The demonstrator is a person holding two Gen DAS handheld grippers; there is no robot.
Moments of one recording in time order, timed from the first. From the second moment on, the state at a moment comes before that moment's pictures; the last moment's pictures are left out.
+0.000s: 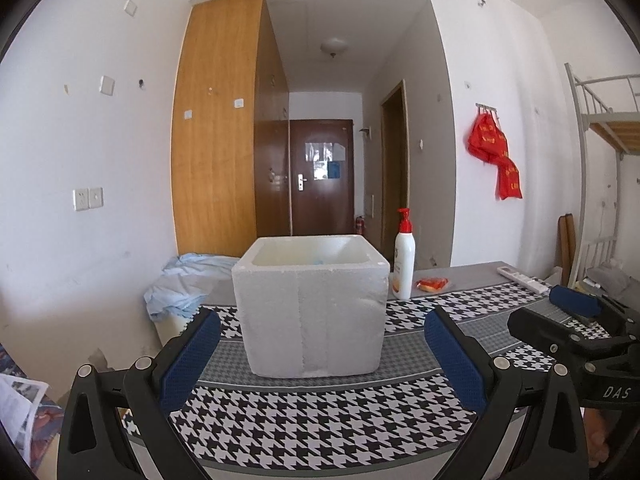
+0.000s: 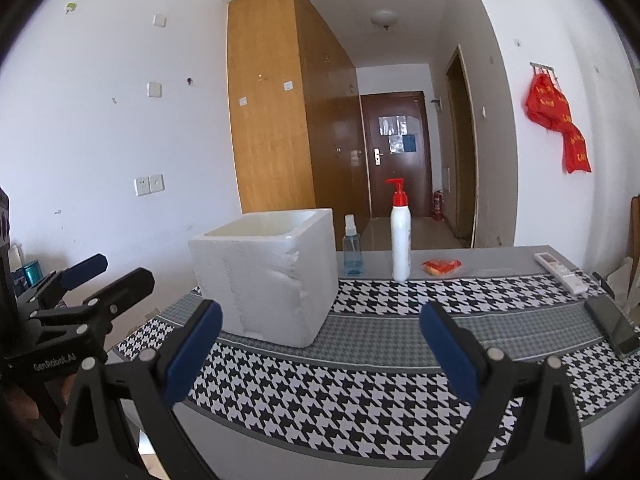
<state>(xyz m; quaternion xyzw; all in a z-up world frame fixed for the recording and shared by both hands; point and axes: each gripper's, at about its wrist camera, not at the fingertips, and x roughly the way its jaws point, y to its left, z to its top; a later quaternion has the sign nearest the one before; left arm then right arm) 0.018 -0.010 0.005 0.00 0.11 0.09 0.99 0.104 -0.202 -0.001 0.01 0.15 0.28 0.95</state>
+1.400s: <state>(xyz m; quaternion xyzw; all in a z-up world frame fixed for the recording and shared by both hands) 0.017 -0.009 -0.005 -0.01 0.12 0.09 0.99 0.097 -0.204 -0.003 0.00 0.16 0.27 0.95</state>
